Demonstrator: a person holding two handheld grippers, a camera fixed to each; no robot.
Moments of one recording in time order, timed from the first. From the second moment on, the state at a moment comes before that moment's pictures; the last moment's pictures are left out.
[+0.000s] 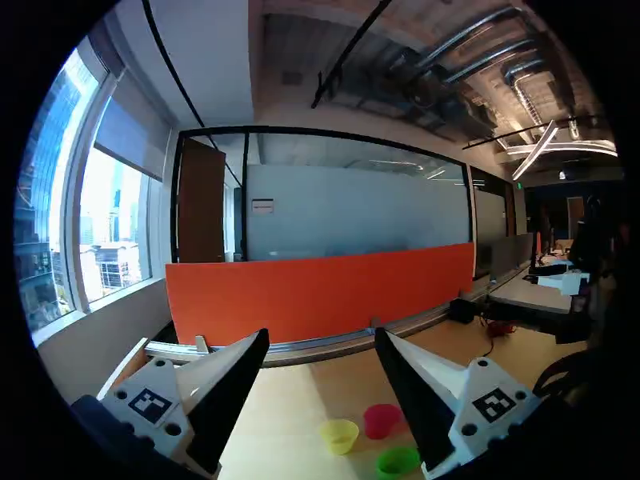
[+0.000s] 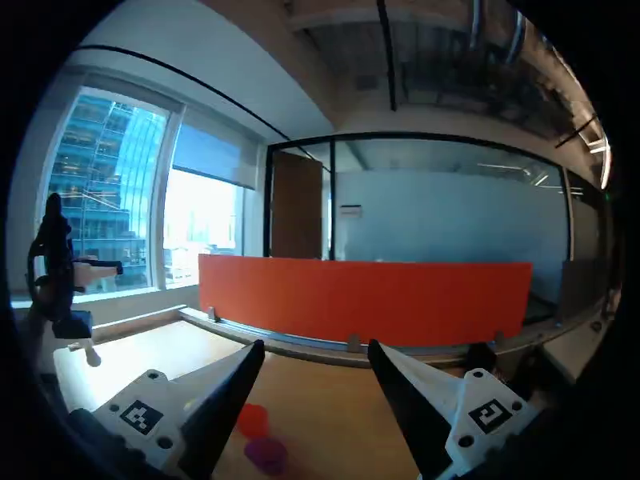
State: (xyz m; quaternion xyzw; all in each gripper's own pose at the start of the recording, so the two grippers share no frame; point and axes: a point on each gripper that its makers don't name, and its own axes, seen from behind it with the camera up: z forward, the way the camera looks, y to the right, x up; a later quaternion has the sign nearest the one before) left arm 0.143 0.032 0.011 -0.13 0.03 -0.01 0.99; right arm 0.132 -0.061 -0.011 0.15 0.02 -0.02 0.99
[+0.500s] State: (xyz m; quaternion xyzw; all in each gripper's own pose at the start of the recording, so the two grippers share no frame) left arm 0.142 0.090 0.000 -0.23 0.03 0.02 0.97; right arm 0.140 -0.117 -0.038 0.29 0.03 -0.03 0.96
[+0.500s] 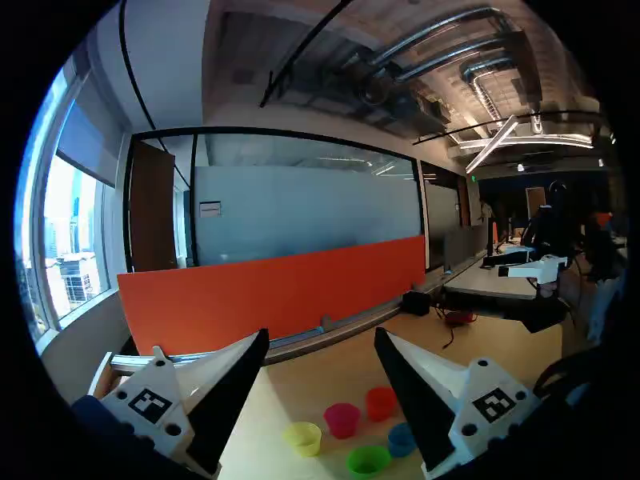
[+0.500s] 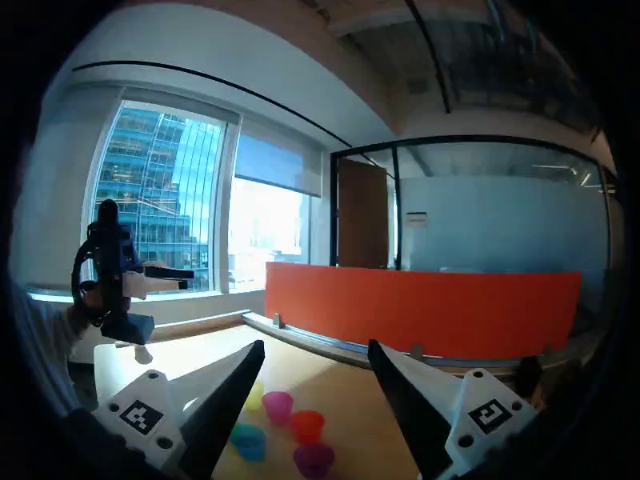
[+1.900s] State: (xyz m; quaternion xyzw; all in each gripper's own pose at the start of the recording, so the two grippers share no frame) left arm 0.031 0.108 -0.006 -0.29 -0.04 0.03 0.96; right arm 0.043 -0.189 -0.042 0.41 -0.07 -0.10 0.90
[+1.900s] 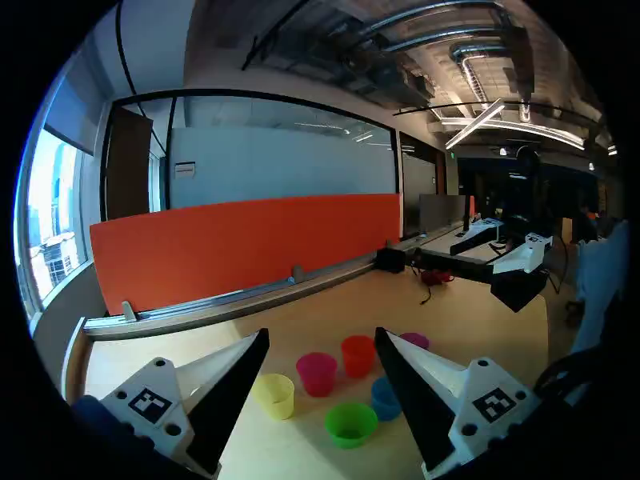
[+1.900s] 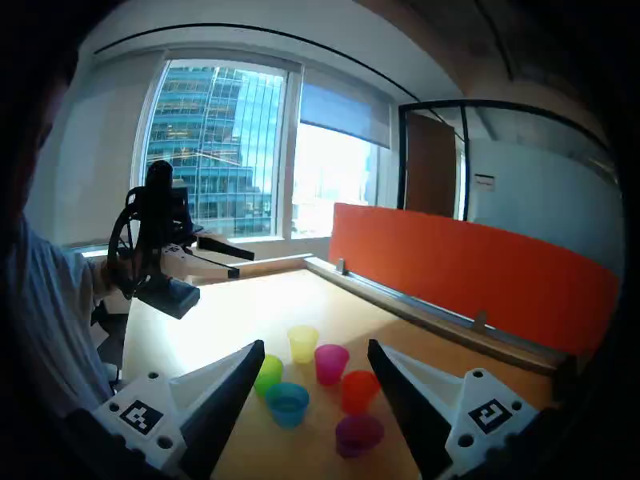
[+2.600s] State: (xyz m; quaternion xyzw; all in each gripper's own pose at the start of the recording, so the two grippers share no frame) left arm -0.045 0.122 -0.013 -0.31 -0.10 0.05 0.94; right arm -0.024 -0.205 -0.035 0.44 -0.12 -0.14 0.88
